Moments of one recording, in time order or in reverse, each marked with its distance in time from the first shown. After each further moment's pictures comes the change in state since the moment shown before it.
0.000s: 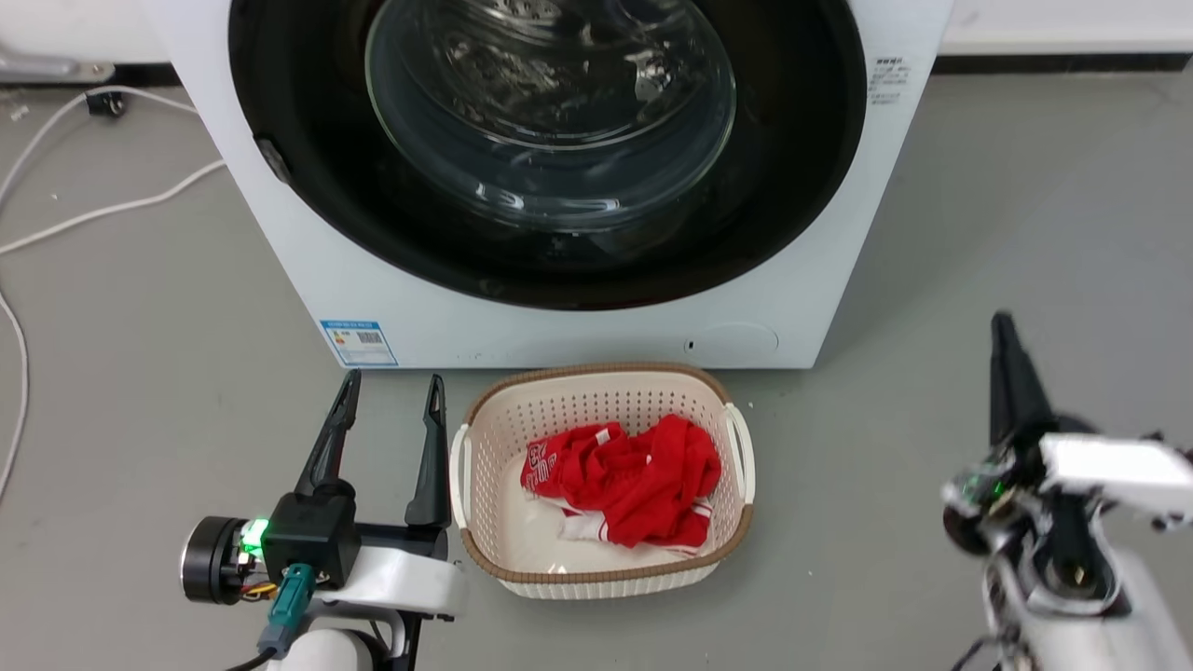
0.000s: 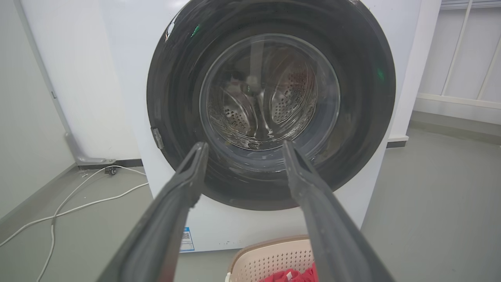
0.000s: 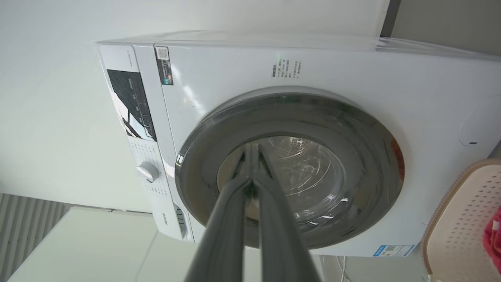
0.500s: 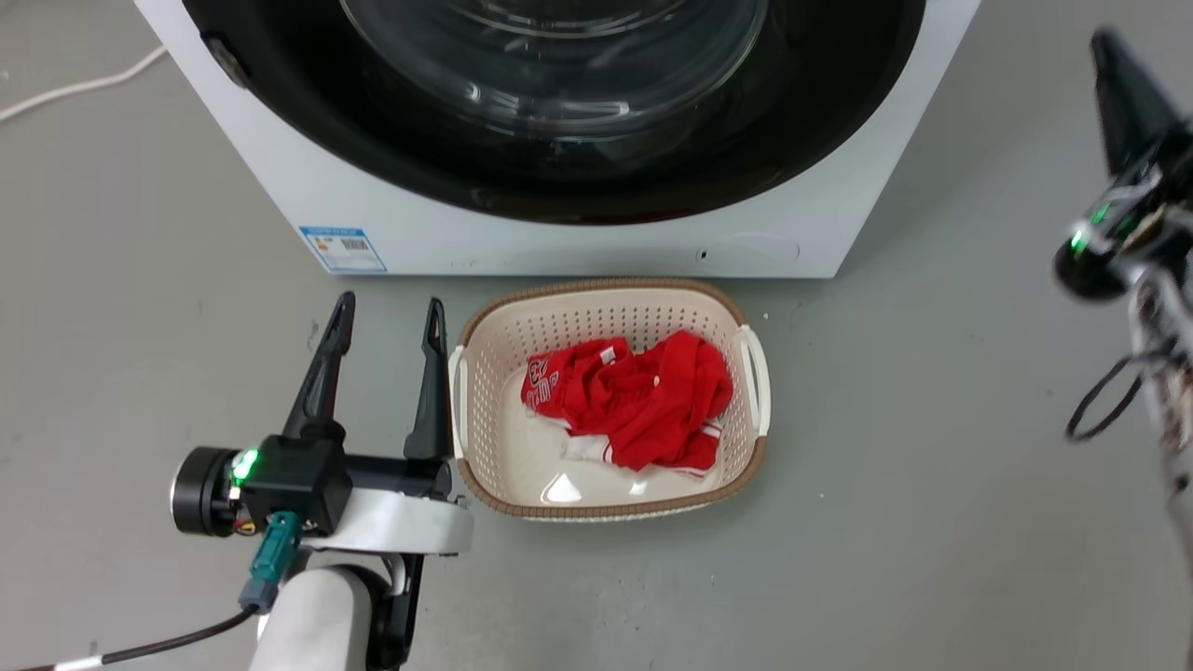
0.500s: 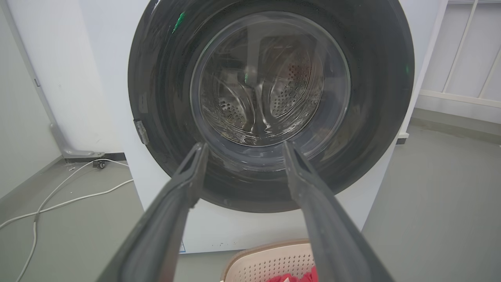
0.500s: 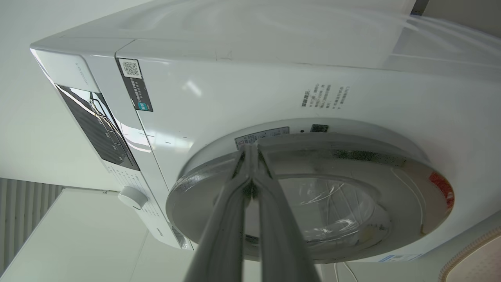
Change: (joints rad) left arm -0.101 -0.002 -0.007 -0.033 -0.012 -0.002 0.000; right arm -0.604 -0.207 -0.001 0.477 0.183 0.000 0.272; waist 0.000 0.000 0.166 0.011
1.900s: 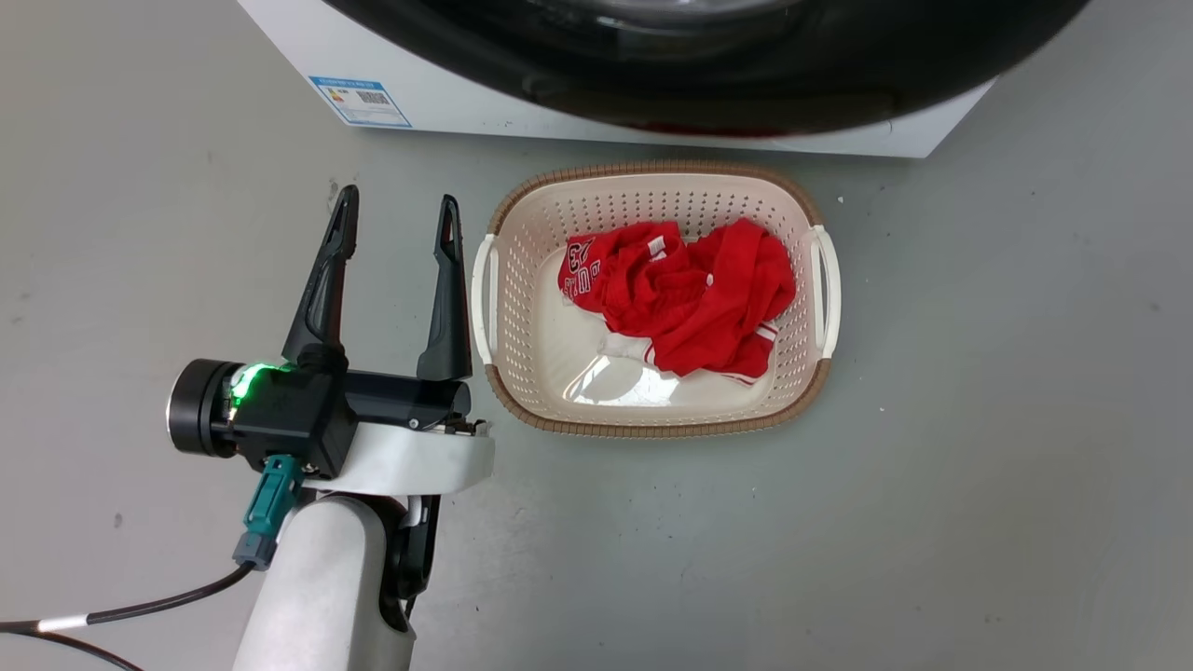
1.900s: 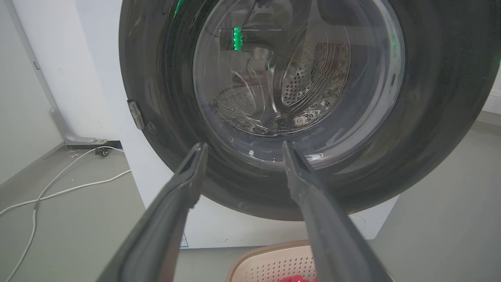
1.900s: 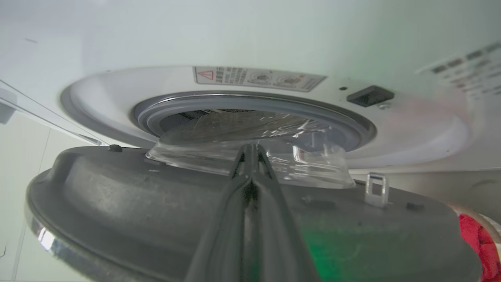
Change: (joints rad) left arm -0.134 -0.001 -0.046 -0.060 -0.028 0.032 0.000; right arm -0.611 -0.110 0.300 0.316 -0.179 0.000 0.493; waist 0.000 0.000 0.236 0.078
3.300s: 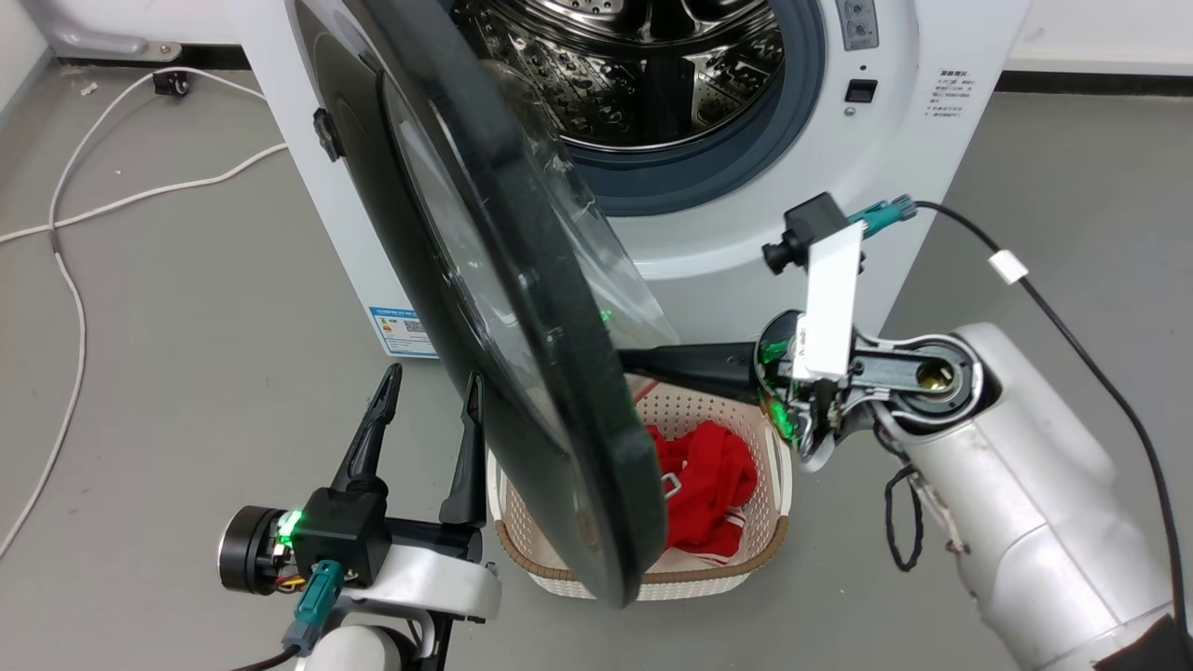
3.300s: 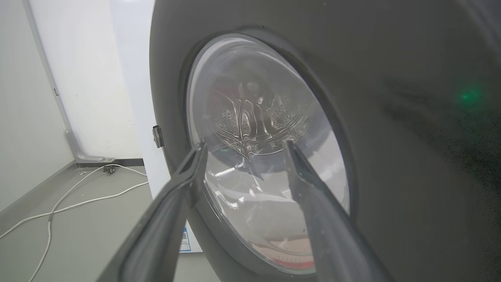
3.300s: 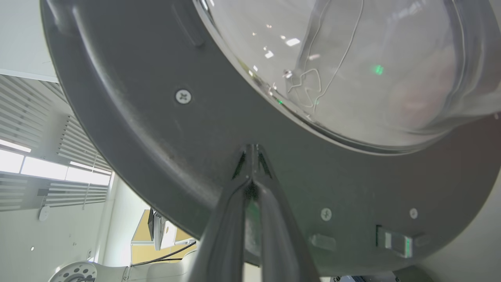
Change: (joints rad) left arm 0.215 0.000 -0.010 0.092 0.001 -0.032 0.000; right arm 0.671 0.246 0.182 -0.418 0.120 0.000 0.298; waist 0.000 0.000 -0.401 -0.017
